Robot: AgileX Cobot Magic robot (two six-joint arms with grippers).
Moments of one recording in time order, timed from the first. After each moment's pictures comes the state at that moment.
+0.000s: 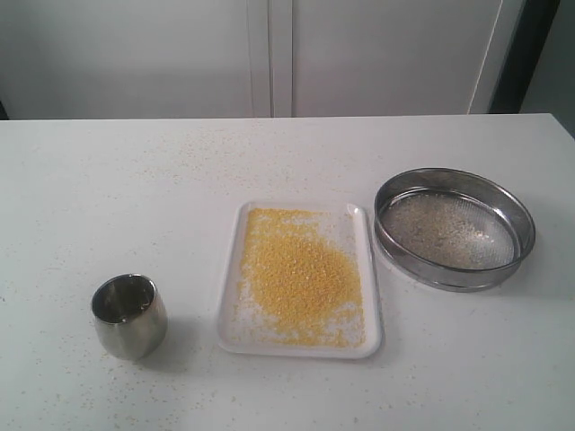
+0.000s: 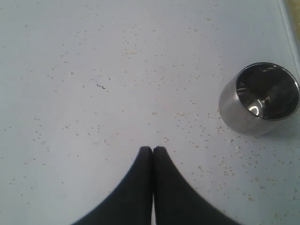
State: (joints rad) left arm -0.09 0.70 -0.56 -0.07 0.78 0.09; right arm 0.14 0.01 -0.01 -0.04 0.36 -0.03
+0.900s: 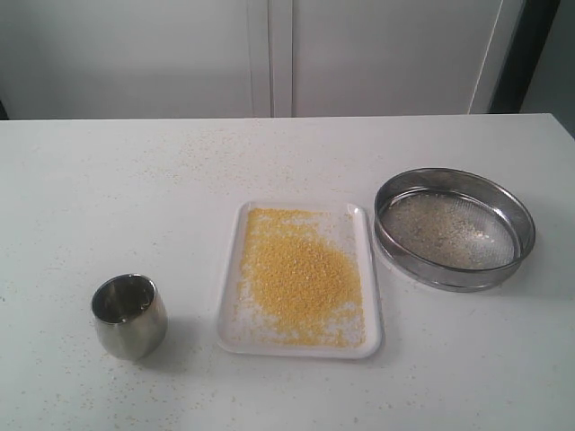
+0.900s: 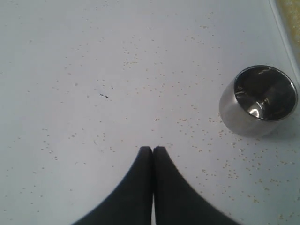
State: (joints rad) left arm -0.06 0.65 -0.56 -0.10 0.78 0.17; right arm 0.14 0.01 -0.01 -0.04 0.36 -0.03
